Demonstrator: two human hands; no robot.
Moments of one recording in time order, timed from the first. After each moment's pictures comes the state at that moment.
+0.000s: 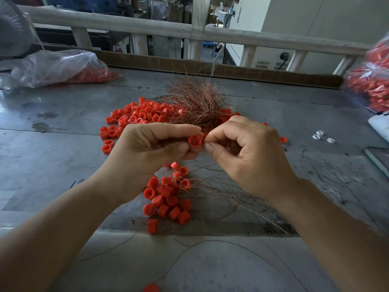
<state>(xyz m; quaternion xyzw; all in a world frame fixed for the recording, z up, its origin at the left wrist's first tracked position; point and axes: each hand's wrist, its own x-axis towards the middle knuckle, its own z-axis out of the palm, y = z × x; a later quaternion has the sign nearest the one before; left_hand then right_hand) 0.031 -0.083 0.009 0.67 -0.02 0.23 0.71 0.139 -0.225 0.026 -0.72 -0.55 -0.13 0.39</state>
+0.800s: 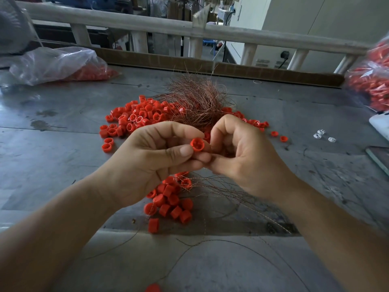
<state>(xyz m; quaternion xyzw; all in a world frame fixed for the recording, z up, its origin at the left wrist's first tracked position) 0.028 -0.086 0.012 0.57 -0.02 0.12 0.81 0.136 -0.224 0.024 -0.68 -0.51 0.13 0.51</state>
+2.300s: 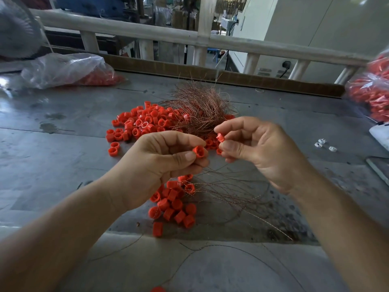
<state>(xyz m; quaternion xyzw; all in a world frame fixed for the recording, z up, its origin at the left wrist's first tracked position) 0.029 -0.085 0.013 0.60 0.04 0.14 0.79 0.160 -0.229 0.033 -0.64 -0.46 0.21 0.58</state>
